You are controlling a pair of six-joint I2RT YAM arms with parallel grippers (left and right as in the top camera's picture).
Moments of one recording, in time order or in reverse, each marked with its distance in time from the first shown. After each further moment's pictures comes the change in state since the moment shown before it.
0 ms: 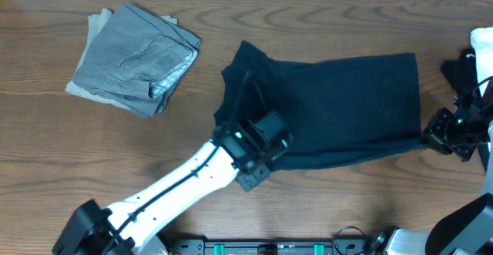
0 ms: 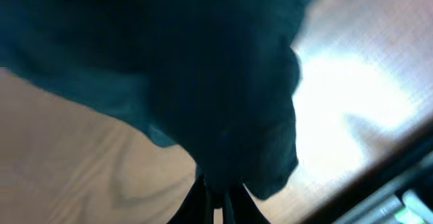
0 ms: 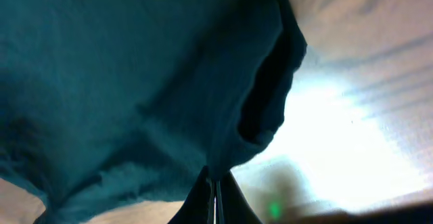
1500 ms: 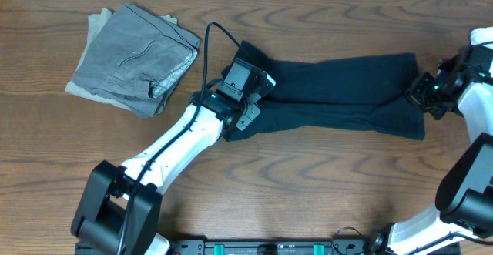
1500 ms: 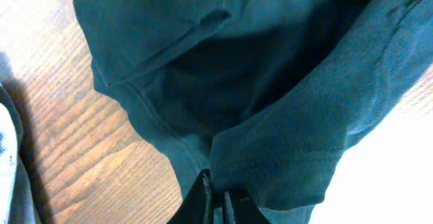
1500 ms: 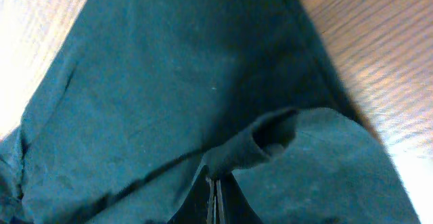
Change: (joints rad) left arm 0.290 0.176 0.006 0.546 -0.047 0.216; right arm 0.136 0.287 0.001 0.565 -0.074 0.214
